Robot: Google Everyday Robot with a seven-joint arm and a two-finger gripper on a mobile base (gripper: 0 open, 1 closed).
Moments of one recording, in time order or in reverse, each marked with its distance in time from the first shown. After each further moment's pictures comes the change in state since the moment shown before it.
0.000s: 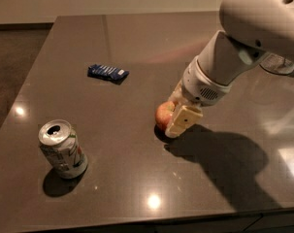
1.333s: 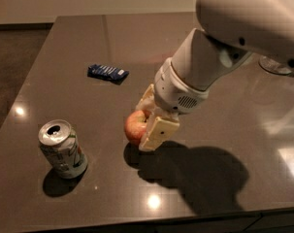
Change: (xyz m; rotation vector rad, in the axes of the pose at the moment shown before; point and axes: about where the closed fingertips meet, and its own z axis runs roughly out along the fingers) arm -0.065 0.057 0.000 -0.076 -0.091 -0.209
